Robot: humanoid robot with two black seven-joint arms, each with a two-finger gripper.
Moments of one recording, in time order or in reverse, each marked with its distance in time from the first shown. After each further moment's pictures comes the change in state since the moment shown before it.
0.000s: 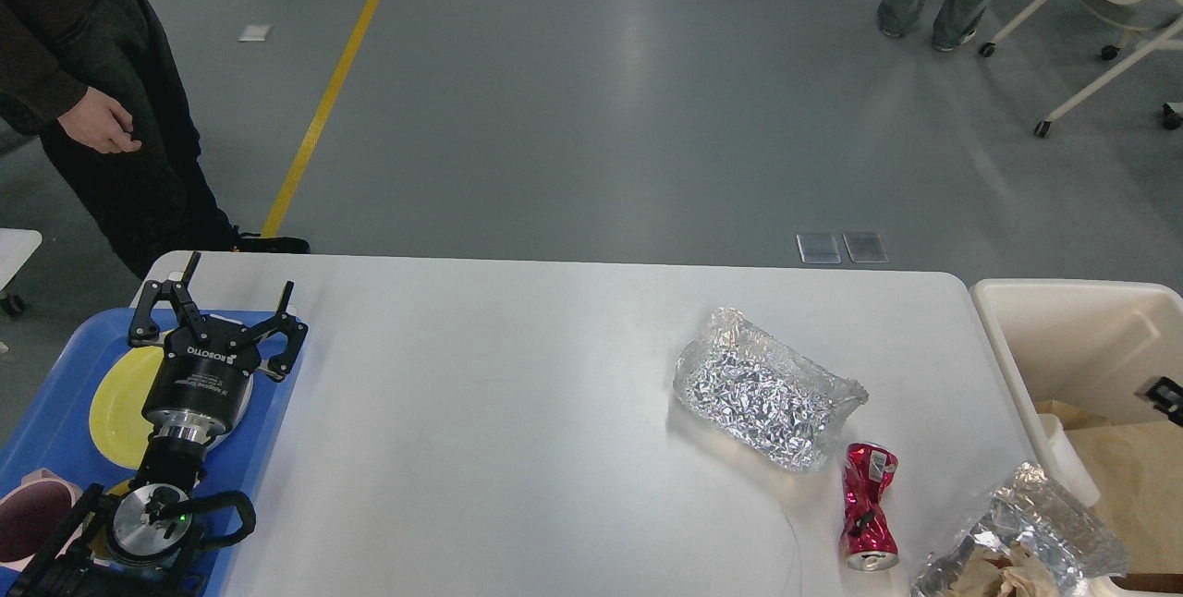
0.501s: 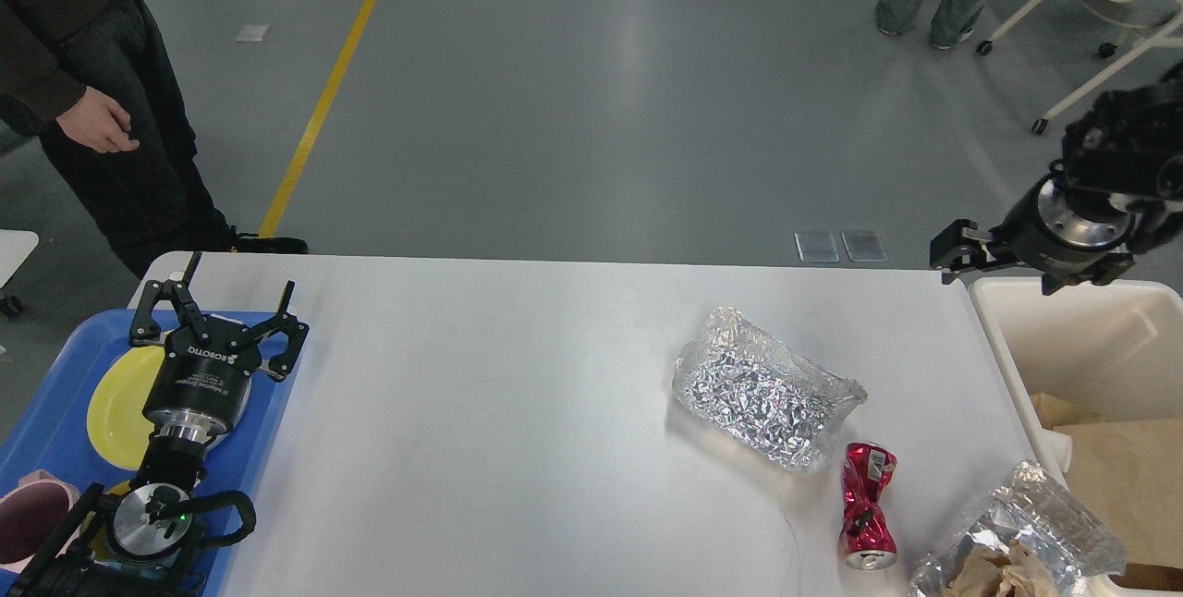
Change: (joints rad) left arm 0.000 0.000 0.000 0.000 0.001 0.000 0.000; right arm 0.914 0.251 -0.278 0.591 -0.246 0.524 -0.005
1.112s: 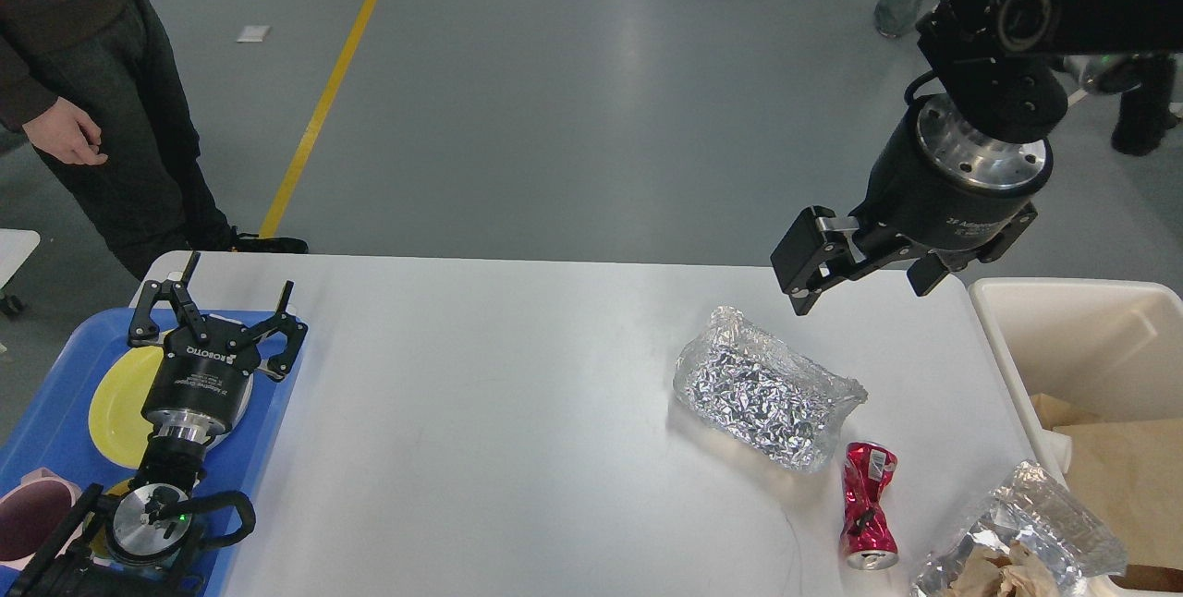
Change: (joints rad) left arm 0.000 0.000 -0.001 0.000 -0.001 0.000 -0.001; right arm 0.623 0.136 0.113 0.519 0.144 0.203 -0.004
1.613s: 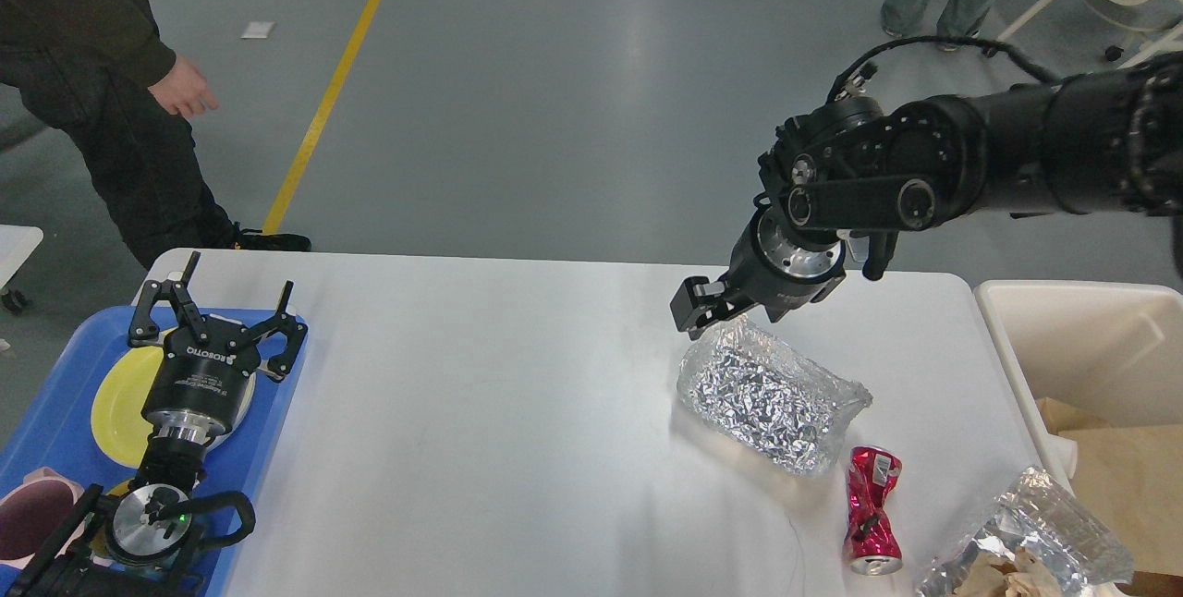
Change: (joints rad) left arm 0.000 0.000 0.000 0.000 0.002 0.000 0.001; right arm -0.652 0.171 0.193 -0.412 -0.214 -0.294 0.002
